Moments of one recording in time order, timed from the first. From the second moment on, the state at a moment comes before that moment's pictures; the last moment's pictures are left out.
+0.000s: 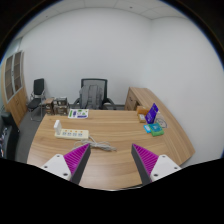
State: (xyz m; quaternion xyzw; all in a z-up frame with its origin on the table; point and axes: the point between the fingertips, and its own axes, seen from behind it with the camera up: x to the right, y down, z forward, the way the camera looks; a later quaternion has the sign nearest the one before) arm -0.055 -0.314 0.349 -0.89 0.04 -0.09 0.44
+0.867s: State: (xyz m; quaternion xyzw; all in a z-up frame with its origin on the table) arm -0.313 -0.194 0.101 -0.90 -0.02 0.00 0.44
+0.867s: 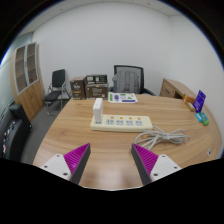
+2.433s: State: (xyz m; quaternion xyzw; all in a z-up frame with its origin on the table) arm -0.135 0.040 0.144 -0.84 0.08 0.03 0.54
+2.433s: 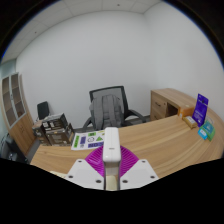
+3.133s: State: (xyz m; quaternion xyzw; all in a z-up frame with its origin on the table) arm 0.034 -0.039 0.033 -0.90 0.11 0.02 0.42
